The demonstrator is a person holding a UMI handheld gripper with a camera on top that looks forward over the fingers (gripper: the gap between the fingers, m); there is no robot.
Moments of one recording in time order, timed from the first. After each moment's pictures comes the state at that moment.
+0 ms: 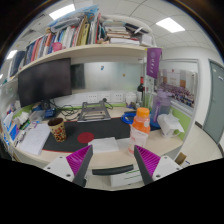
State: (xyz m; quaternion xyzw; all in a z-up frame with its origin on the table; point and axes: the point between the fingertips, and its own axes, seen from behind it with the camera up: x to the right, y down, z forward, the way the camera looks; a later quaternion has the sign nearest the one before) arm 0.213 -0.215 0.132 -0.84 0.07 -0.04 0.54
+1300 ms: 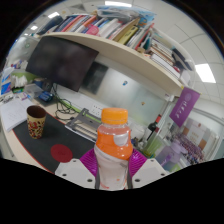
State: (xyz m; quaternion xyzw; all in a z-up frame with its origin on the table) arm 0.245 -0.044 0.157 -0.77 -0.15 -0.18 0.60
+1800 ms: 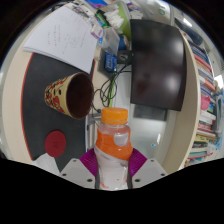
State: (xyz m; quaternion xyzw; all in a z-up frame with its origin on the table) arm 0.087 0.039 0.162 -0.56 -0.58 -0.46 0.37
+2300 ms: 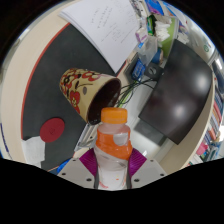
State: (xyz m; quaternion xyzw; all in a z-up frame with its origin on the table) arm 0.062 0.051 0.153 -0.42 -0.69 -0.54 0.25
